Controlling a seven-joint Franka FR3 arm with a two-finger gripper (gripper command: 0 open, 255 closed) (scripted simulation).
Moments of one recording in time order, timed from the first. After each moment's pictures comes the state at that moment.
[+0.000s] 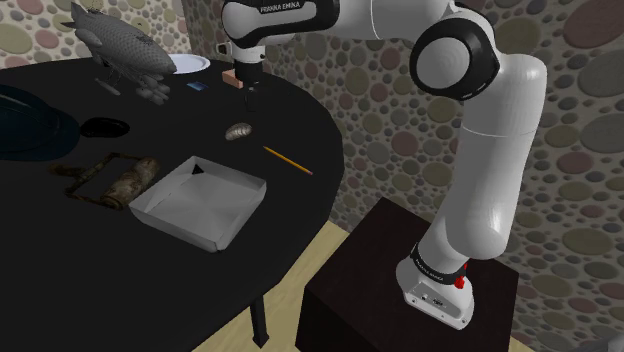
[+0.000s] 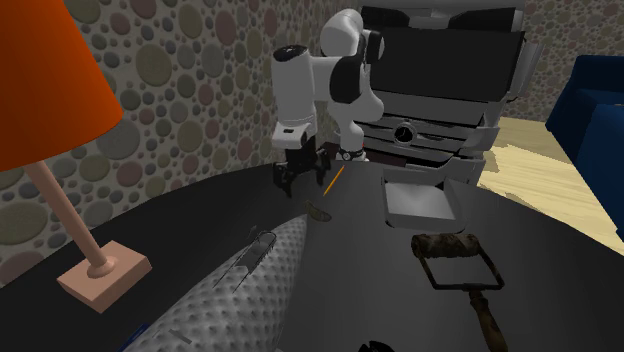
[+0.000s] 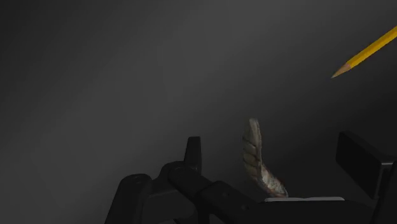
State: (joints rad) arm 0.16 0.31 -0.06 -1.53 0.09 1.81 -0.89
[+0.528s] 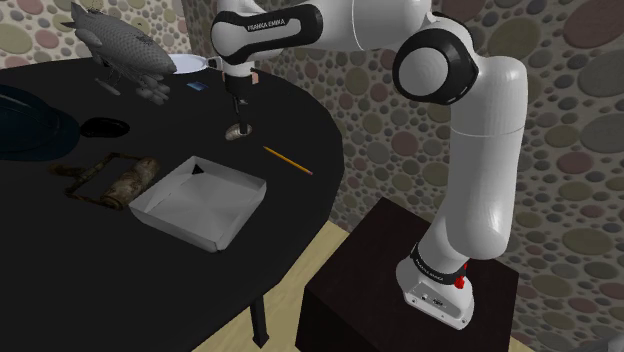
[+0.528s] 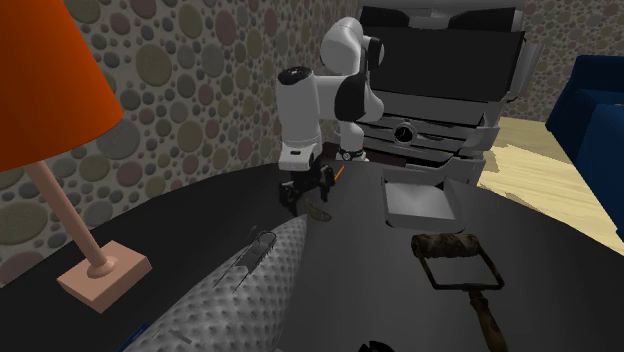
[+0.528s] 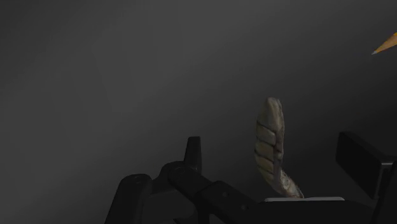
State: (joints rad) arm 0.17 0.39 -0.04 -1.49 0.10 1.86 -0.94
